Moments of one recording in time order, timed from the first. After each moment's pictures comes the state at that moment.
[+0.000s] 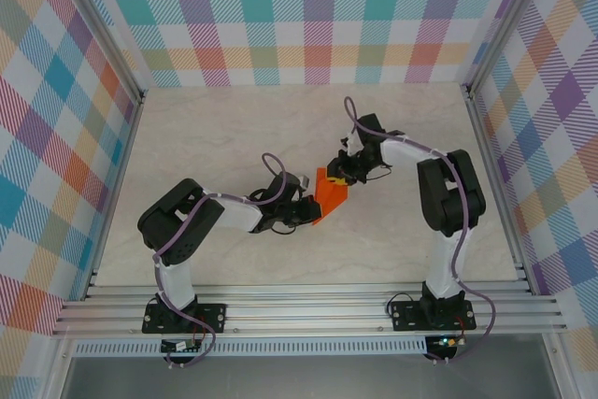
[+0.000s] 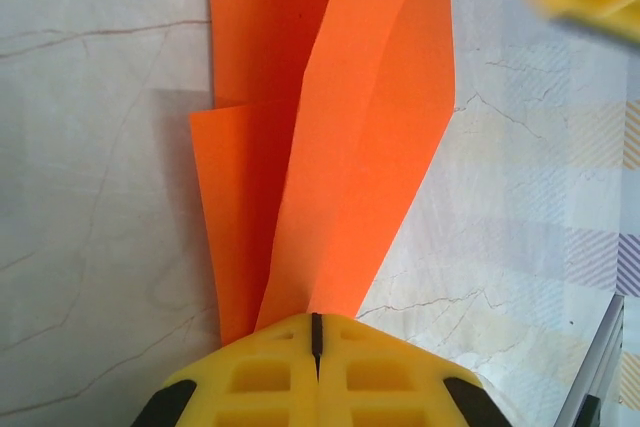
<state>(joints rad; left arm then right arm) -0.73 1.87 0.80 0.30 0.33 -0.91 0.34 1.96 1.33 -0.56 -0.65 0.52</state>
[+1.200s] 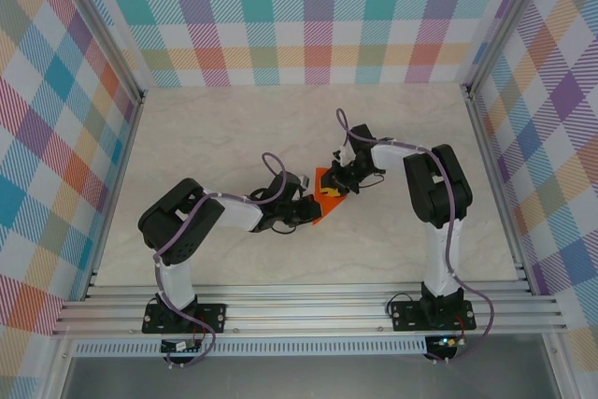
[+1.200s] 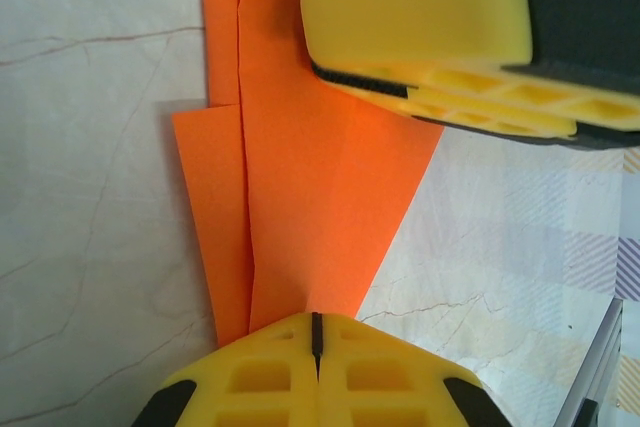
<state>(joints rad) -0.73 1.87 0.81 0.29 0.33 -0.92 0.37 2.11 1.34 -0.55 -0.76 0.54</state>
